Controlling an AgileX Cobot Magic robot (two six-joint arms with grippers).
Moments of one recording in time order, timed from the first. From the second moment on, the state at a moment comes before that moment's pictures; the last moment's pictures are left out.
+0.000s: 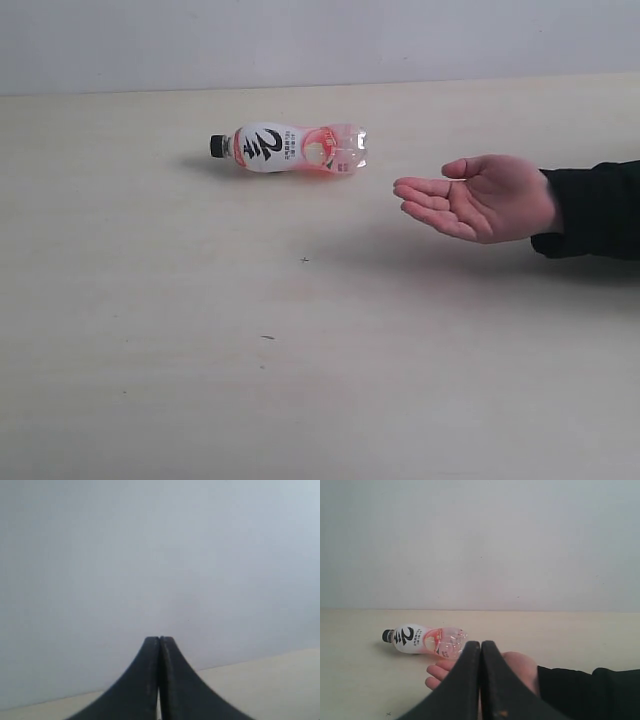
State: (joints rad) left arm -0.48 0.83 -0.50 -0.31 -0.33 0.28; right arm 0.48 0.33 -0.09 0.24 -0.10 -0.10
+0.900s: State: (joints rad) left arm -0.57 2.10 -1.82 0.19 0.83 0.79; right arm 0.48 0.33 -0.09 0.24 -0.09 -0.10
